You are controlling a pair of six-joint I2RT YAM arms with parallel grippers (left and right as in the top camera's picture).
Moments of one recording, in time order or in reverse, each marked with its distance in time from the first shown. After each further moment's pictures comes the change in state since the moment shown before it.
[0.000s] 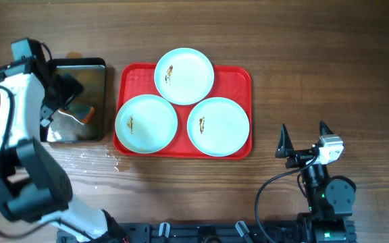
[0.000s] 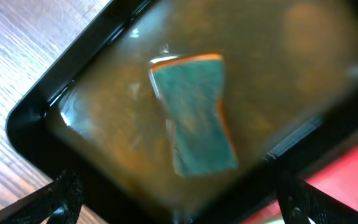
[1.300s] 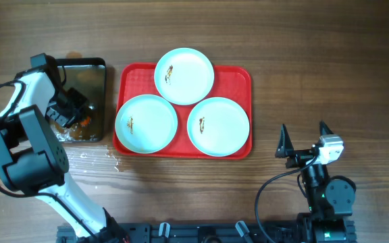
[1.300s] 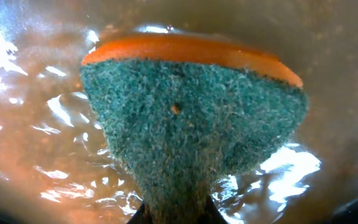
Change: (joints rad) left arm 0.002 0.209 -0.043 0.073 0.100 -0.041; right arm 0.000 0.000 0.000 0.000 0.000 0.000
